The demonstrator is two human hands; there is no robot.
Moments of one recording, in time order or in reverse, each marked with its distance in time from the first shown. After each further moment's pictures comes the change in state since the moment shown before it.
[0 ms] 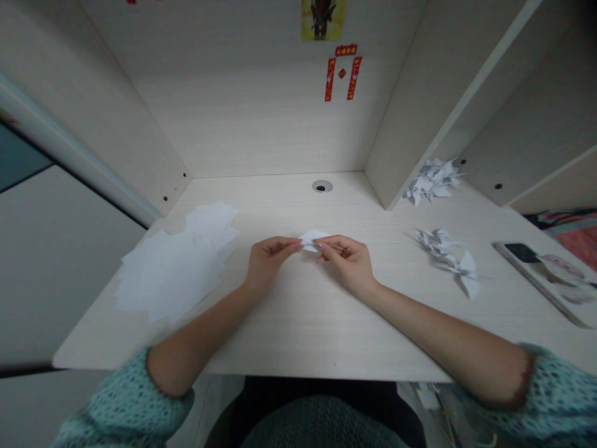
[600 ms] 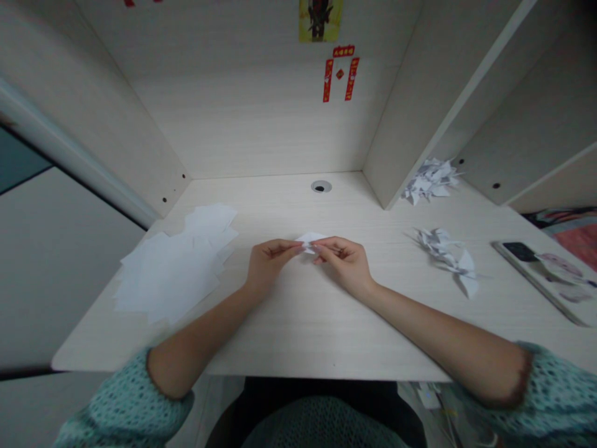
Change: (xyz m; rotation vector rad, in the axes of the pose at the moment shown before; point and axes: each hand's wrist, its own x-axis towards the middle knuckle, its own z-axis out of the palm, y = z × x) left_hand -0.002 0.004 0.001 0.085 -0.019 0.010; right_hand 0.000 0.001 0.000 -0.064 -0.049 -0.004
